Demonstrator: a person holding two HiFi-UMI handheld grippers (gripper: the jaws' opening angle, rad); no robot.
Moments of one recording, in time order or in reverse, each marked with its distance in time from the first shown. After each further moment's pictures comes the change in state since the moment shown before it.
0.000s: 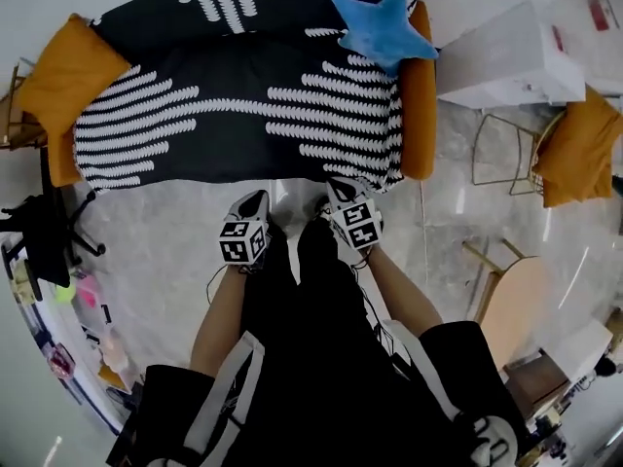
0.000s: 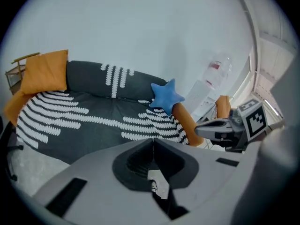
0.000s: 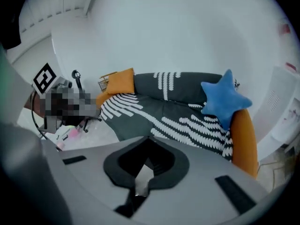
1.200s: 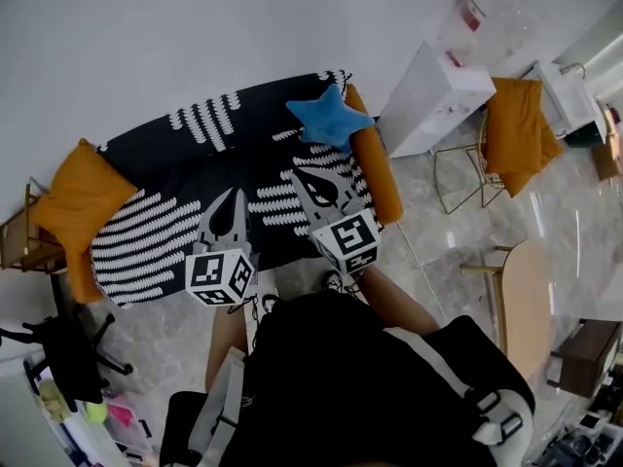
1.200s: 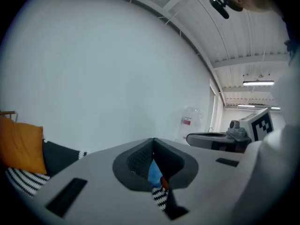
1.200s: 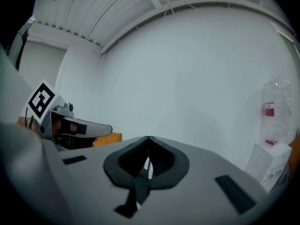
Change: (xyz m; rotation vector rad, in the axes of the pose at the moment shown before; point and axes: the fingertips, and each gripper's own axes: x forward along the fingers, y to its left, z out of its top) left arm -0.233 -0.082 0.325 0.276 -0.671 -0.215; right arm -0.219 0.091 0.351 -0.138 -0.693 -0.249
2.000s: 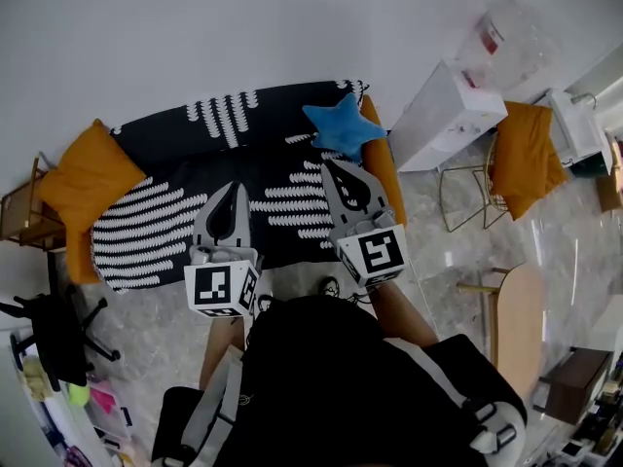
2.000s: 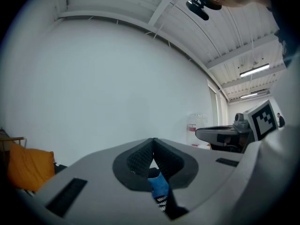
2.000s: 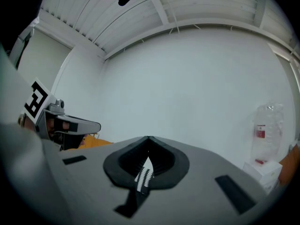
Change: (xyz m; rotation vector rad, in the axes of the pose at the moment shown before) left arm -0.045 -0.008 0.064 0.153 -0.152 0.078; right arm -0.035 0.000 0.066 -0.090 -0.142 -0.087
